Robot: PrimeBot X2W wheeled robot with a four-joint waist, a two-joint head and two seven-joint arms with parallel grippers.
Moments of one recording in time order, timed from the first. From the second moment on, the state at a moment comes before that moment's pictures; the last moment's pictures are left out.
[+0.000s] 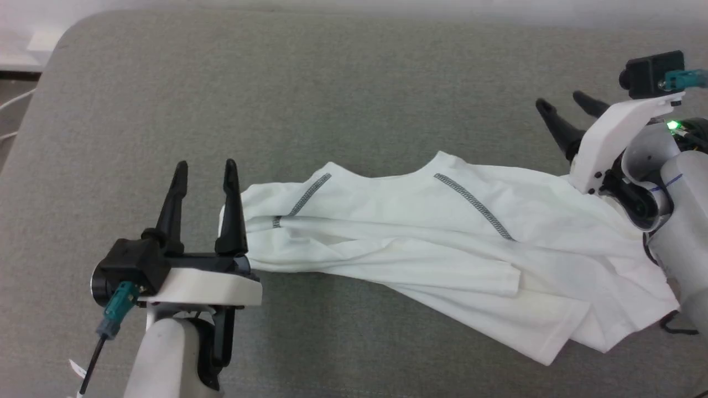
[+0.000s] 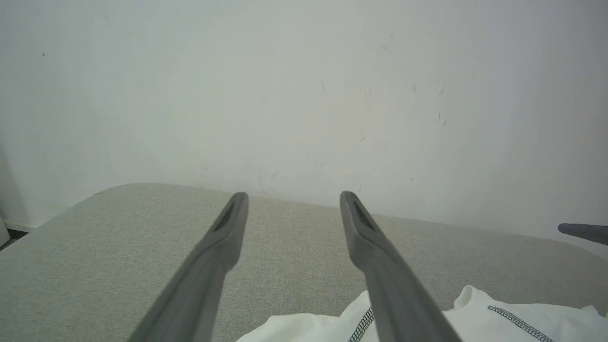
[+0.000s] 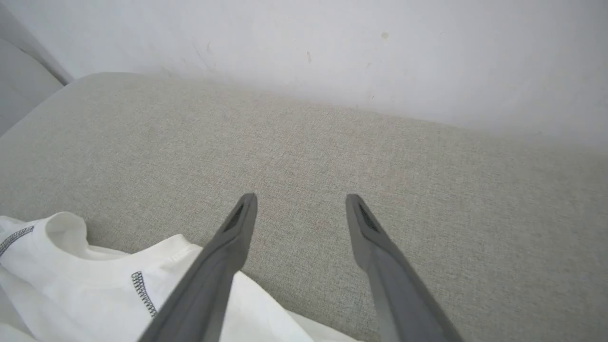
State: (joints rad) left arm -0.21 0.05 -0.03 0.04 -0.22 -0.02 -0.26; right arm -0.83 -0.38 0.48 0.72 0.71 0.13 0.13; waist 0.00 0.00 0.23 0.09
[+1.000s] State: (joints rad) left arm -0.25 0.05 -0.14 0.04 -0.31 0.01 -0.26; right arm -0.99 -0.51 0.75 0.64 0.93 0.13 0.83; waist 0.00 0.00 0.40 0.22
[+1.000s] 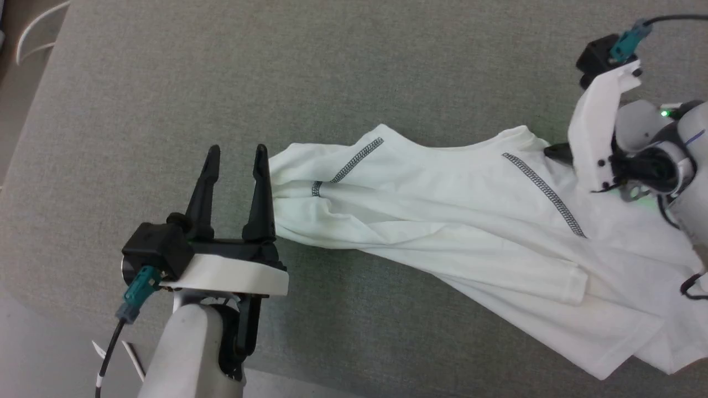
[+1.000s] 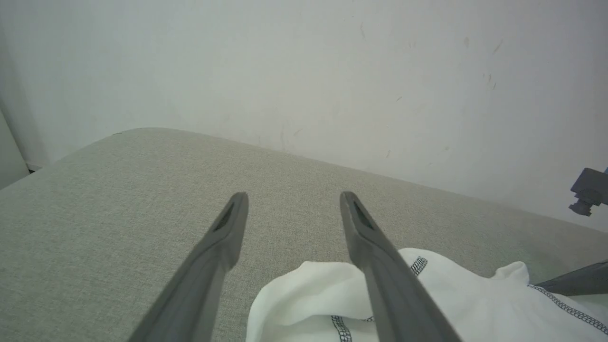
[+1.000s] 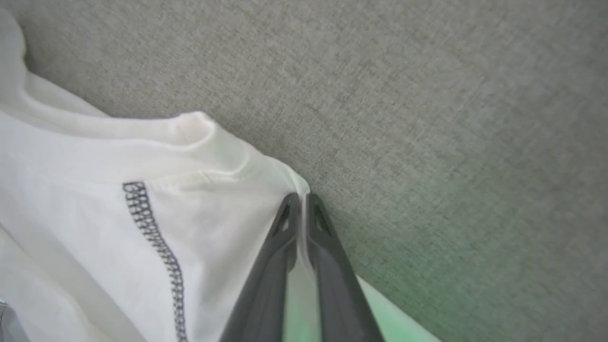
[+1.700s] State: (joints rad) left arm -0.34 0.08 -0.11 0.19 -0.22 -0.08 -0.24; right arm -0.91 -0.47 0.68 0.61 0.87 0.13 0.28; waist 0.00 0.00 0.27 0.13
